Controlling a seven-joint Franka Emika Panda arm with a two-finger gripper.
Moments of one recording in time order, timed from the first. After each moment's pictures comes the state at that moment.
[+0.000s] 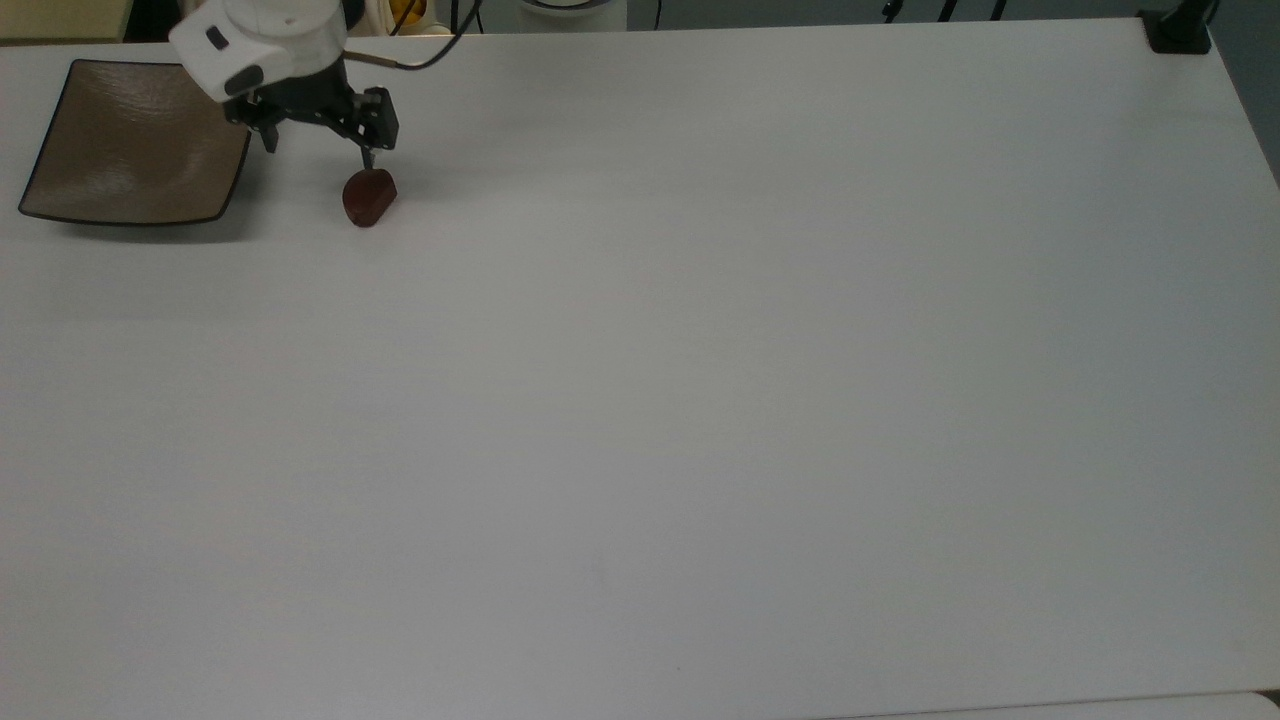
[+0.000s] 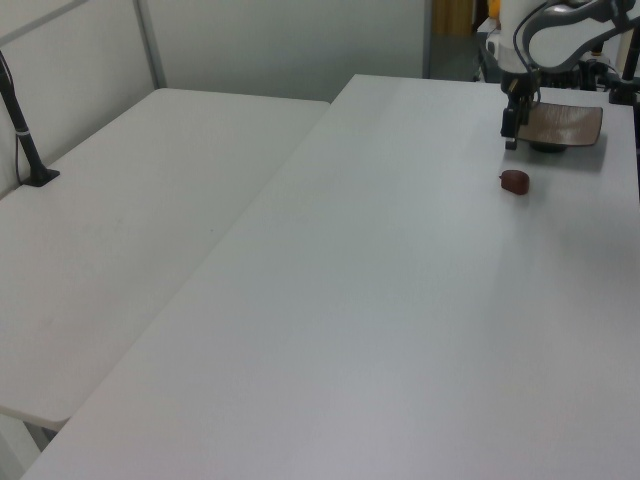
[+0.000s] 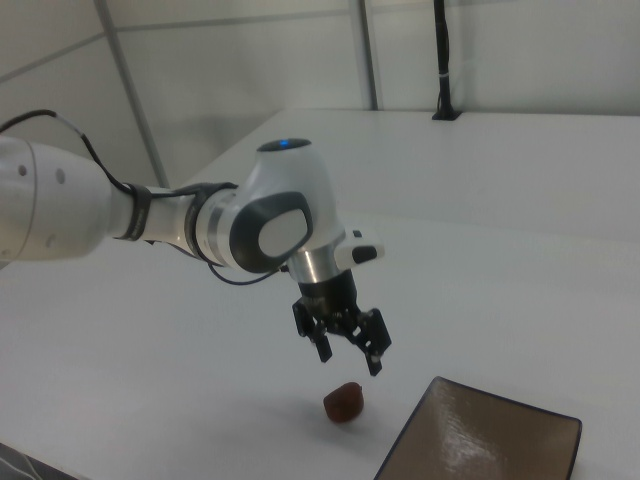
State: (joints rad) arm -0.09 0.06 -0.16 -2.10 -0.20 2.16 -0.13
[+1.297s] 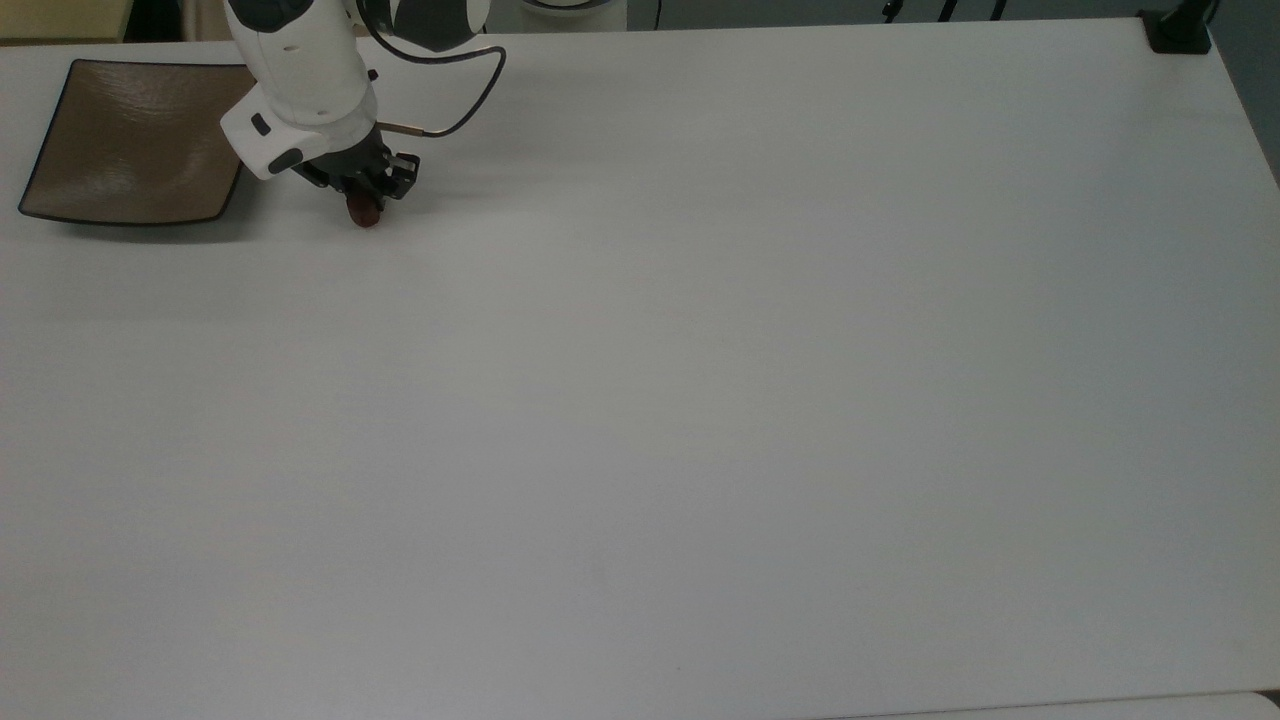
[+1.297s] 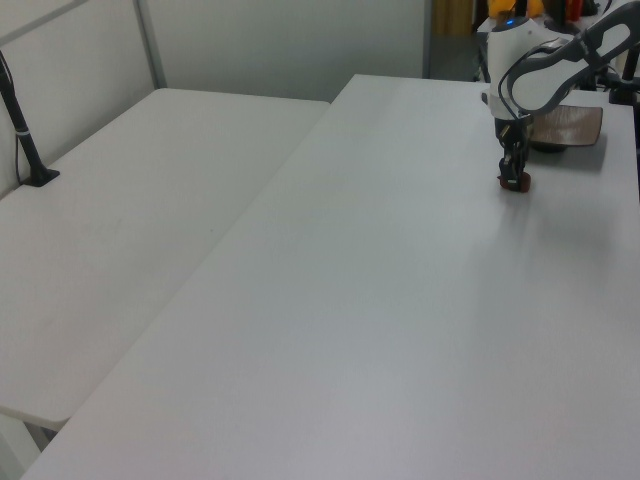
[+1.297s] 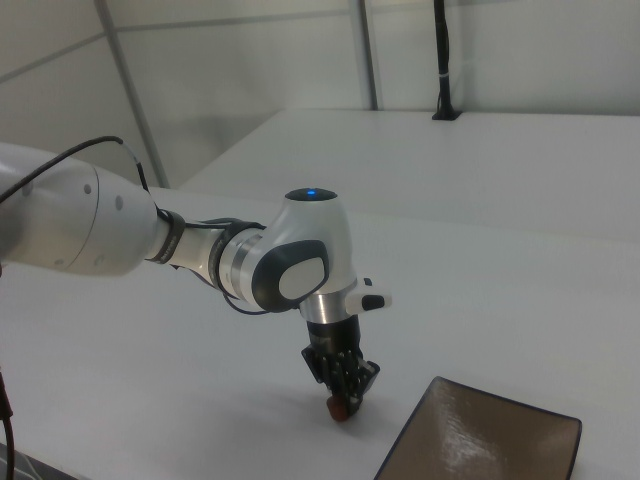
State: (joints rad) arm -0.09 0.20 -0.15 -2.13 -0.11 2.22 -0.13
